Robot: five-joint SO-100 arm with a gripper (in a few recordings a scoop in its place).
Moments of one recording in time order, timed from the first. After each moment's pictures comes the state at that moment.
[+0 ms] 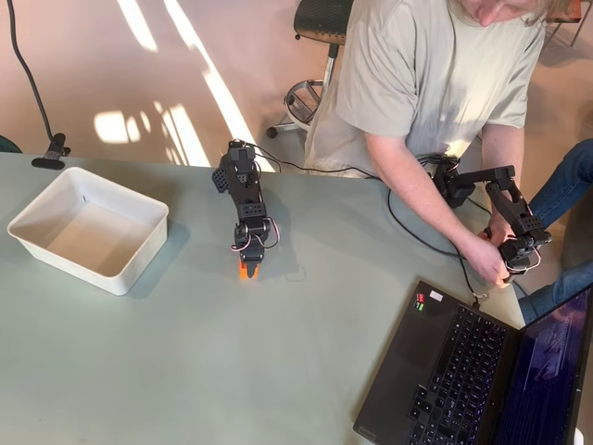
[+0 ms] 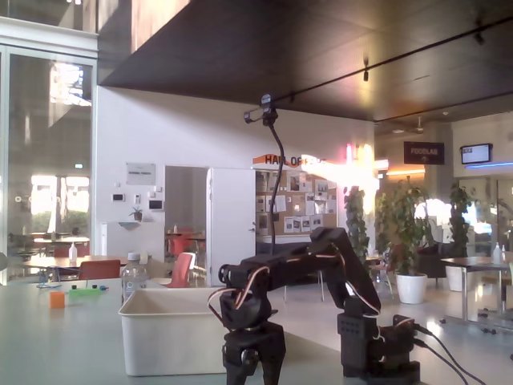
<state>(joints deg) -18.6 56.0 67.1 86.7 16.3</state>
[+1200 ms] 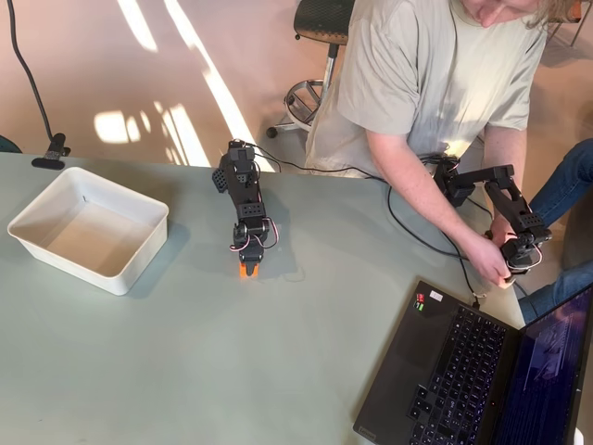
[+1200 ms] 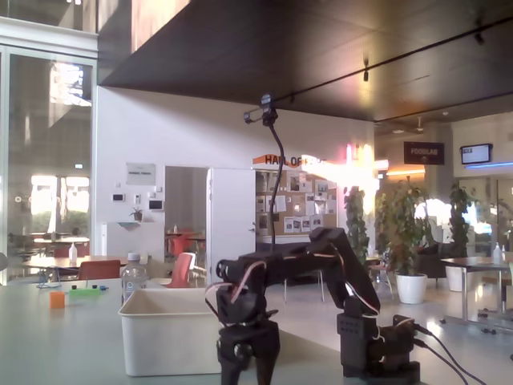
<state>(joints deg) -17.3 55.9 63.6 86.5 16.3</state>
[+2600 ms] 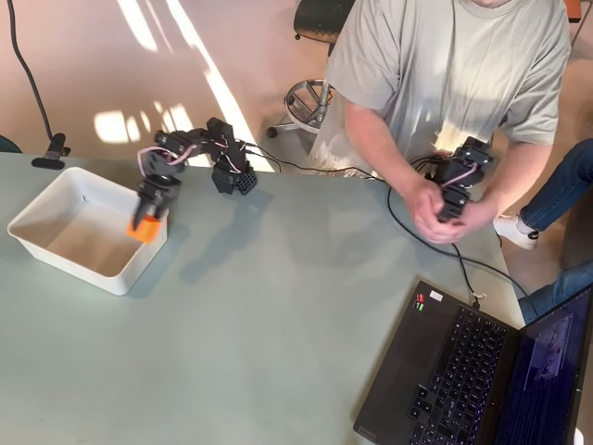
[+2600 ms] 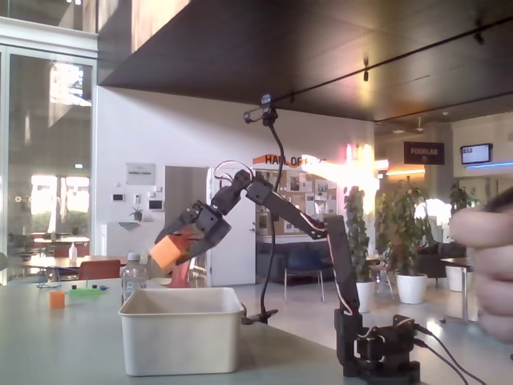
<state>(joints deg) 28.0 79.7 48.2 76.0 15.8</state>
